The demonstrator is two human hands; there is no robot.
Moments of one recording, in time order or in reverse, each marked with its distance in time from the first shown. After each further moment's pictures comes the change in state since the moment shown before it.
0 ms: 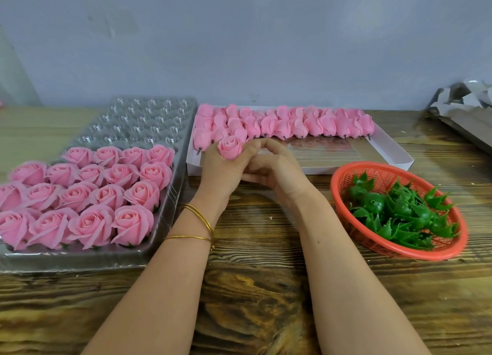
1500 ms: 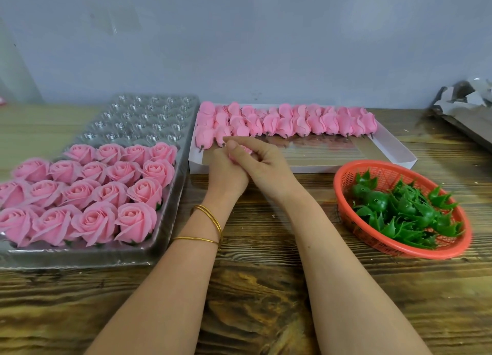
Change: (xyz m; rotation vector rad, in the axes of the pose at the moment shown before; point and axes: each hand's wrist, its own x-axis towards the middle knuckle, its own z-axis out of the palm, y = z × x) left_hand -0.008 0.008 0.006 0.302 0.051 -0.050; right_hand 0.000 0.007 0.021 -0.321 -0.008 -0.257
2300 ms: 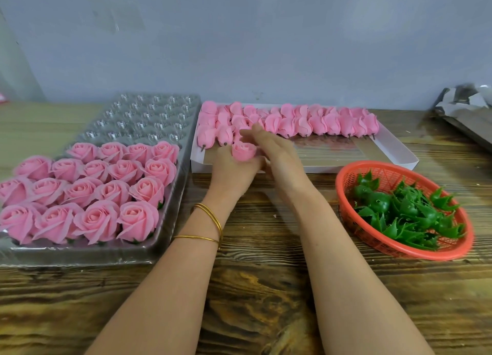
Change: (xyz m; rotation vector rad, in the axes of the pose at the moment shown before) left_hand -0.001 -0.001 0.003 -0.163 -0.081 0.013; right_hand 0.000 -0.008 -0.013 0.137 0.058 0.064
